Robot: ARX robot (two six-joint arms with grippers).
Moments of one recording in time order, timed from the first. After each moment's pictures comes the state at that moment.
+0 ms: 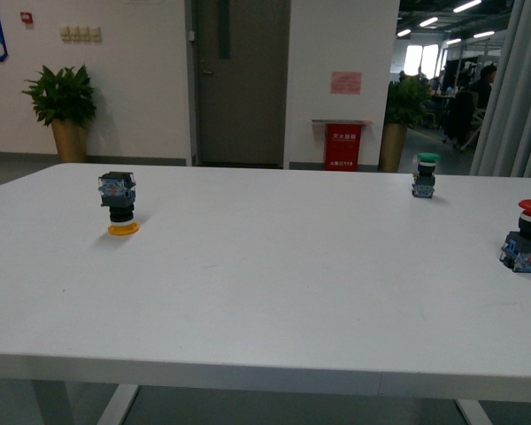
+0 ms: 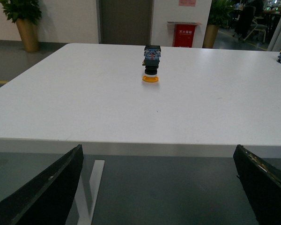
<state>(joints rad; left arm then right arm) 0.00 0.00 0.02 0.00 0.00 0.00 0.00 0.00 0.01 0.00 0.00 0.00</state>
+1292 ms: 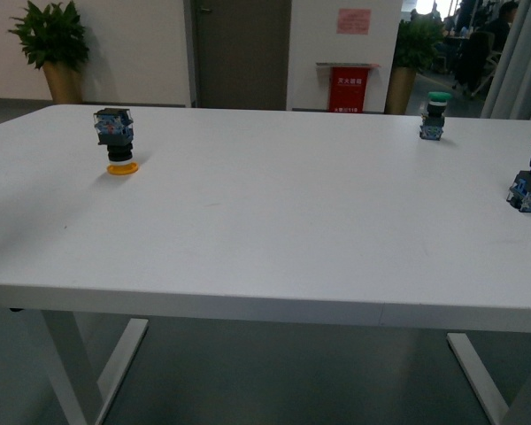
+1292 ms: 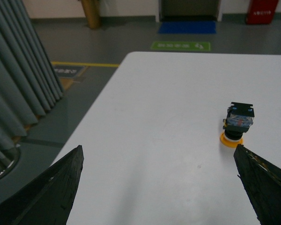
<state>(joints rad) 0.03 1.18 0.84 0.21 -0.21 0.09 0.00 0.00 0.01 0.00 0.00 0.00</state>
